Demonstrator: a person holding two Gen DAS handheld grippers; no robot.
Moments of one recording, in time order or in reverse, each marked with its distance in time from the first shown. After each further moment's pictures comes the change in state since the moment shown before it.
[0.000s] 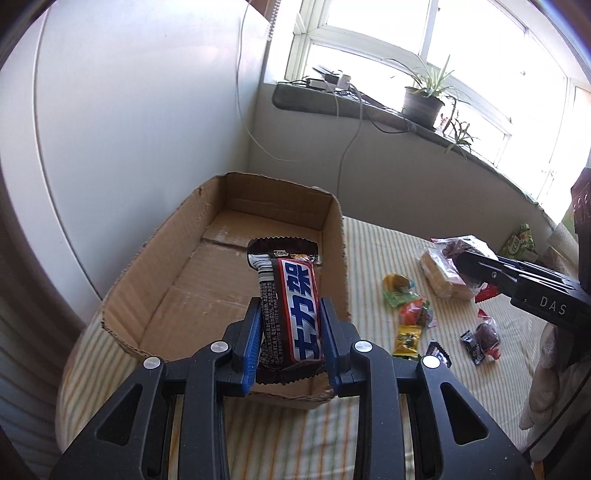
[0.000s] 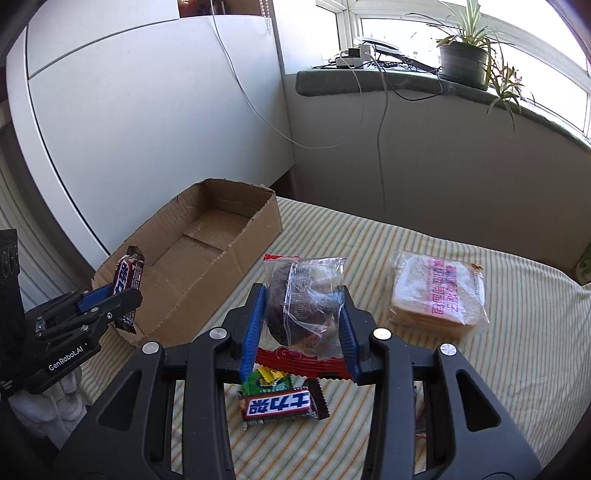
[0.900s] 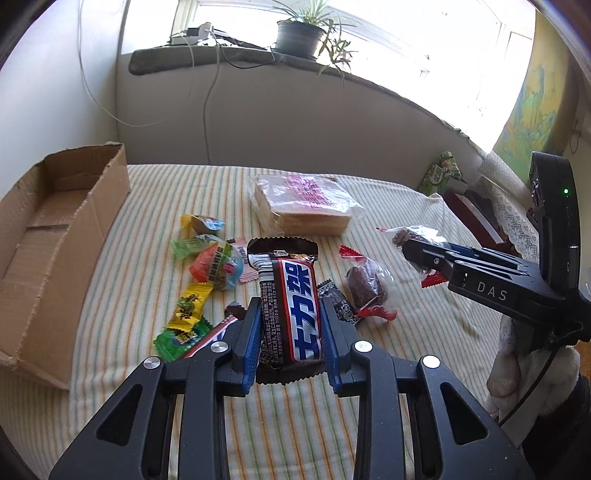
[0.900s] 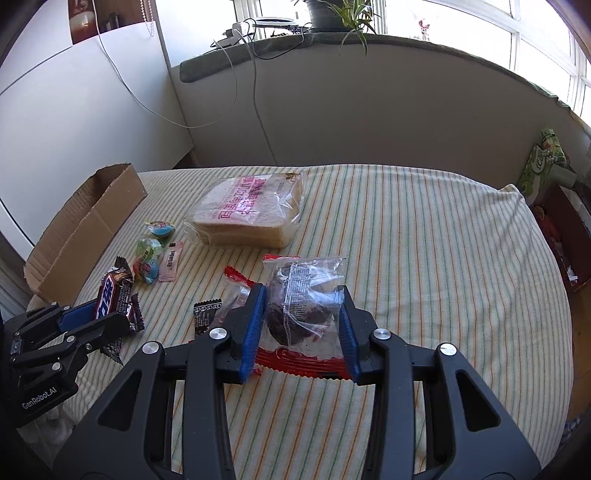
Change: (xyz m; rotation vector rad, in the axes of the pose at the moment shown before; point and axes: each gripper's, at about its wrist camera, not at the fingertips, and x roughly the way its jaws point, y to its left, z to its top) left arm 0.042 -0.161 -0.031 0.186 0.164 -0.286; right arm -0.058 -0.157 -0.086 0.204 0.054 -0.221
